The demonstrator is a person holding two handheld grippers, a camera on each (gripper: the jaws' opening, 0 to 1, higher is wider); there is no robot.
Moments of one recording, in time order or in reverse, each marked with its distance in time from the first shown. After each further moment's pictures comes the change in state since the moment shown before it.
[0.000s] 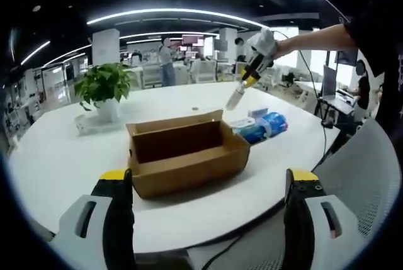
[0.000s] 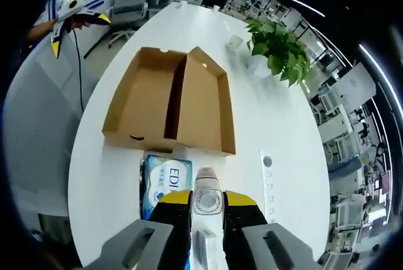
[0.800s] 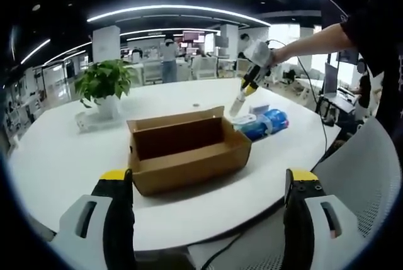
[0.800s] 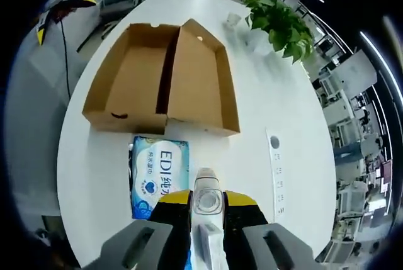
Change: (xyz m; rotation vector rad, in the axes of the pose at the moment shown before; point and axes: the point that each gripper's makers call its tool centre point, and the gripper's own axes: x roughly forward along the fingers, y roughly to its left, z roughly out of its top) left arm 0.001 0.001 -0.004 -0.002 0.028 0.006; right arm 0.044 -0.002 -0.037 0.040 0.102 0.003
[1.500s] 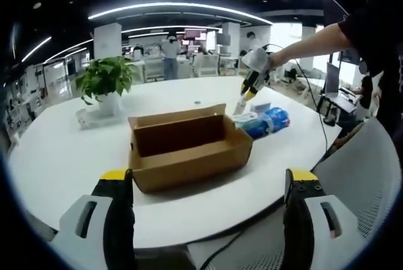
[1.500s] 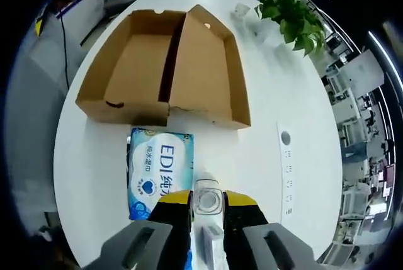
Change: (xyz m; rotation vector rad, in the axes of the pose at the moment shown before) left arm 0.001 0.002 -0.003 -0.011 0.017 0.009; right arm 0.025 0.007 -0.007 -0.027 0.046 0.041
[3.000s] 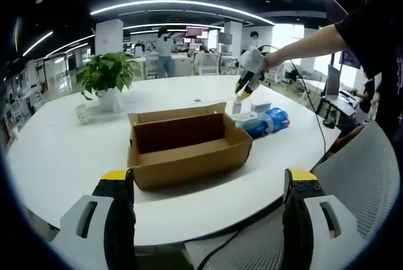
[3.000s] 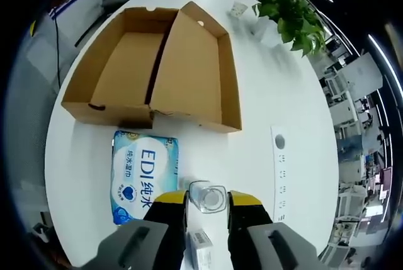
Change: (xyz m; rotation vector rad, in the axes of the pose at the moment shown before) left arm 0.001 0.002 -0.003 -0.029 0.010 -0.003; right arm 0.012 -0.022 0.006 -0.014 0.002 -0.028
